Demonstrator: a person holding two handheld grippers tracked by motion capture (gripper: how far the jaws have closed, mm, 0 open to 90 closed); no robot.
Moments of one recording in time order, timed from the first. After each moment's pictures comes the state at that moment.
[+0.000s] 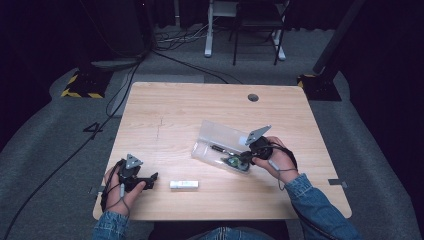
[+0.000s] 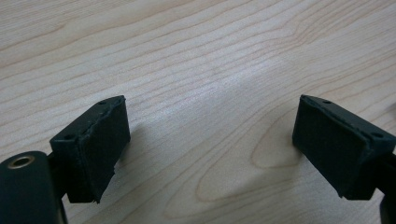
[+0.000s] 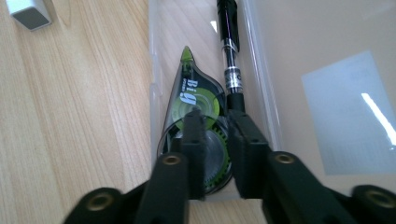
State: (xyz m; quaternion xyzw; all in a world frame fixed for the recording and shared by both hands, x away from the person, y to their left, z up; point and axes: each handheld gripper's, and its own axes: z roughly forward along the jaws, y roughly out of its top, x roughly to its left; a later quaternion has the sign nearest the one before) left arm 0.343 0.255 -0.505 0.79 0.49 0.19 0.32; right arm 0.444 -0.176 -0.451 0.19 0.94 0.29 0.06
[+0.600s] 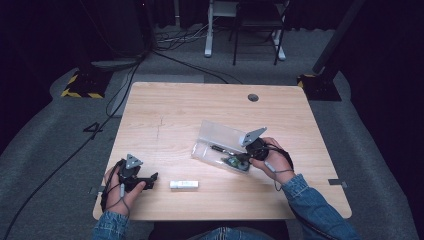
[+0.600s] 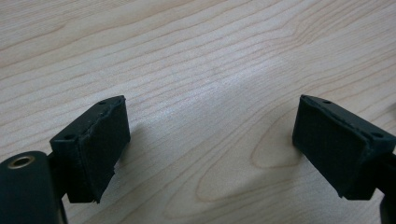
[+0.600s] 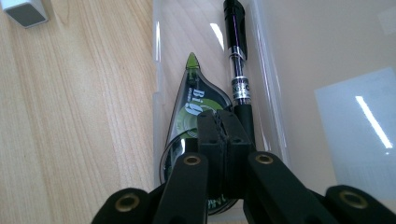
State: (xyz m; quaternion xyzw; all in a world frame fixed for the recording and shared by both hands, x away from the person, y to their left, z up) left arm 0.343 0.255 -0.505 0.79 0.49 0.19 0.32; right arm 0.444 -0.166 -0.456 0.18 0.94 0.29 0.07
